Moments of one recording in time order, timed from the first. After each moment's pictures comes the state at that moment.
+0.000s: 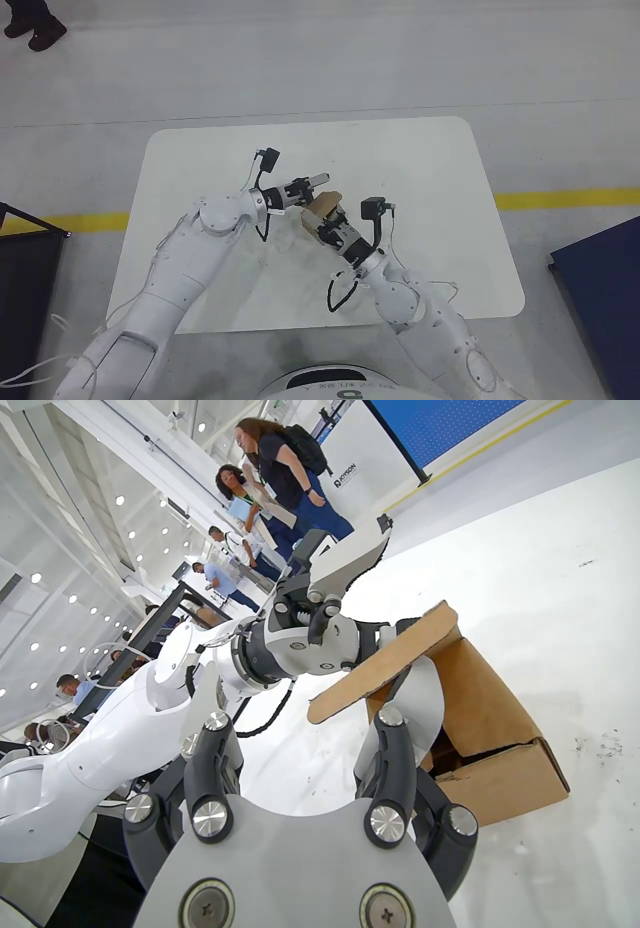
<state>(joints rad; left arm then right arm) 1.02 -1.25 -0.99 -1.13 -0.12 -0.22 -0.73 -1.52 -1.35 1.03 -1.57 -0.62 -0.32 -0.03</state>
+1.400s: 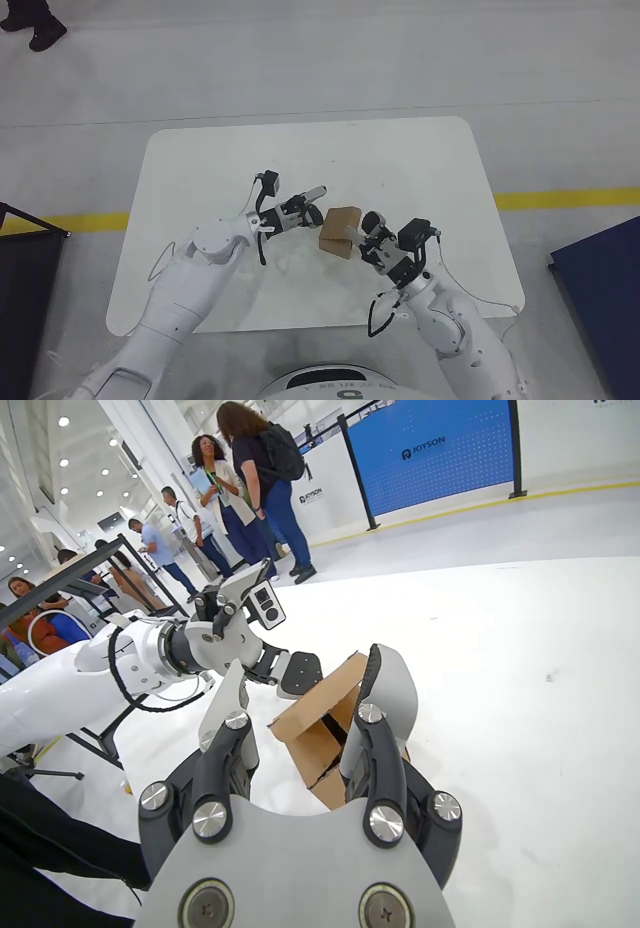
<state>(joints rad) 1.21 -1.24 -1.07 -1.31 -0.35 -0.15 -0.78 -1.81 -1.27 1.29 -1.81 -0.99 -0.43 -0.07</state>
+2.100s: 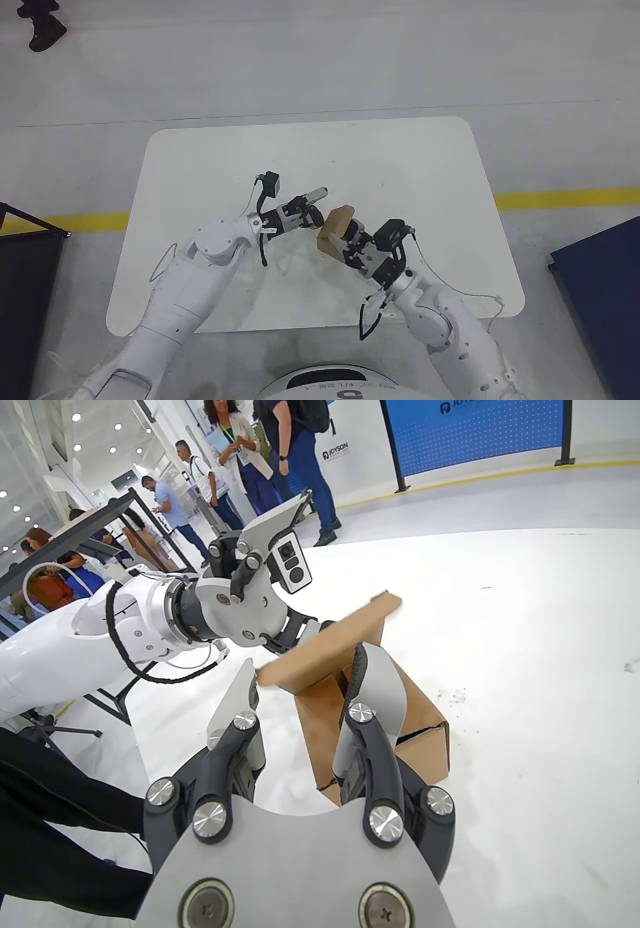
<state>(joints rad) 1.21 -1.24 -1.06 -1.31 -0.33 -0.15 -0.77 -1.73 -1.27 1.20 -1.75 -1.02 -0.41 0.00</state>
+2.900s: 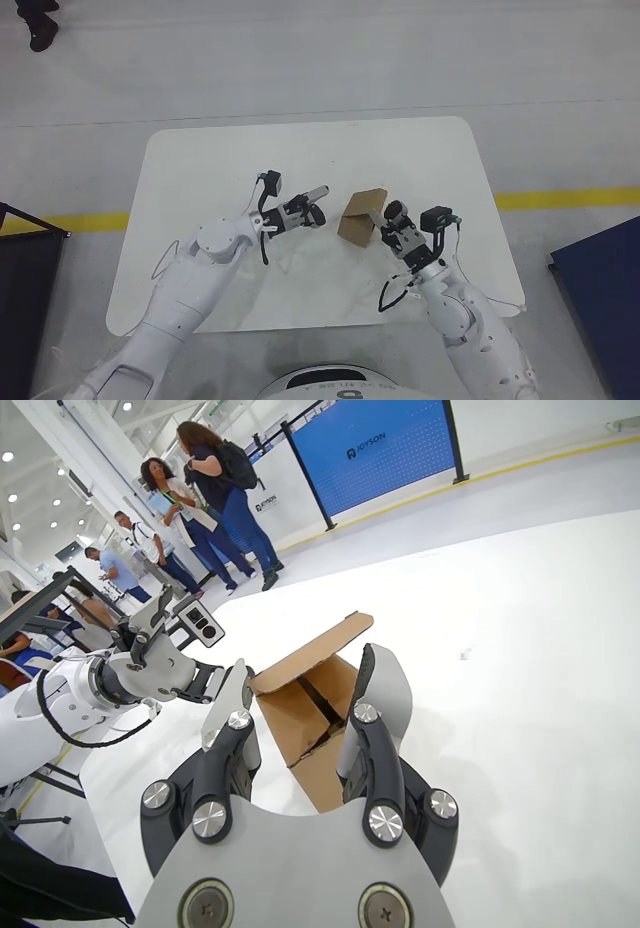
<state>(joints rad) 1.19 -1.24 -1.05 -1.29 -0.35 -0.16 -0.78 -1.76 -1.26 1.36 -1.74 -0.88 -0.31 -0.08</state>
